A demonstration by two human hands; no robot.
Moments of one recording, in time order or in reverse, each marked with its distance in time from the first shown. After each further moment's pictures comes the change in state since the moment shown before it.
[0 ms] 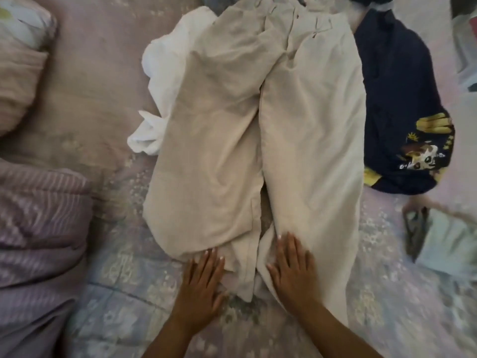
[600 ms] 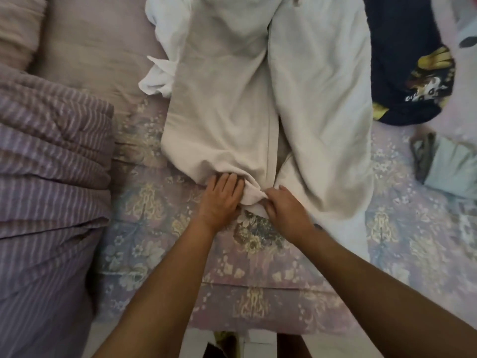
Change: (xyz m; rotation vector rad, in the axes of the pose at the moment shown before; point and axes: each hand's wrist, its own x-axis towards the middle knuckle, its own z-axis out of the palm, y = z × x) left_hand 0.047 -0.035 -0.012 0.205 0.285 0.296; right_hand -0.003 -0.061 -0.004 0.444 -0.101 -0.166
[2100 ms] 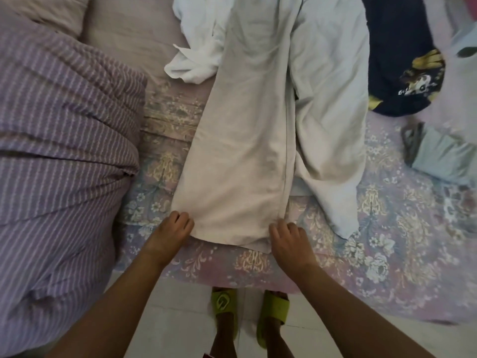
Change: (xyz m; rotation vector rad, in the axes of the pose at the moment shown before) left_hand -0.167 0.011 -0.122 0.034 -0.367 0.126; right_hand -0.158 -0.028 0.038 -0.739 -0.361 0.078
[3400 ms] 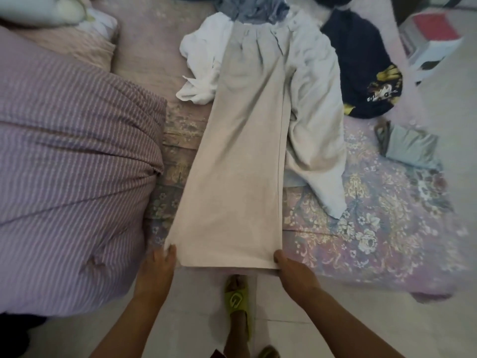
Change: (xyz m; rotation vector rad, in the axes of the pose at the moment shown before) left_hand -0.119 0.060 -0.055 -0.022 -0.192 -0.525; right_hand -0.098 -0.039 0.035 0.668 -0.153 0.054
